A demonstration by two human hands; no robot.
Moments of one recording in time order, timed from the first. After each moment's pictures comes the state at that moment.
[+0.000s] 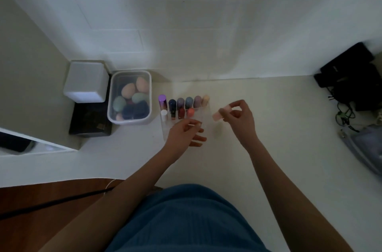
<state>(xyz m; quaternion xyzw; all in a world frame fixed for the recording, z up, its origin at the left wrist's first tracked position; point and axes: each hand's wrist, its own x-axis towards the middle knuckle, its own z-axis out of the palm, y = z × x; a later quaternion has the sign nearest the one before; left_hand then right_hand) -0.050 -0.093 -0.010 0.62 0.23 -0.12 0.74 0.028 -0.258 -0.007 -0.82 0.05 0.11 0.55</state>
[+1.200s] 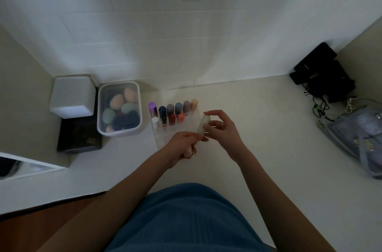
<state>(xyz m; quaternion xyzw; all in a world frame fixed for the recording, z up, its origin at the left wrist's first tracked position) -0.046 -0.103 -0.001 0.63 0.22 -0.28 0.69 -0.011 -0.251 0.010 -0.72 0.01 0.19 0.66</state>
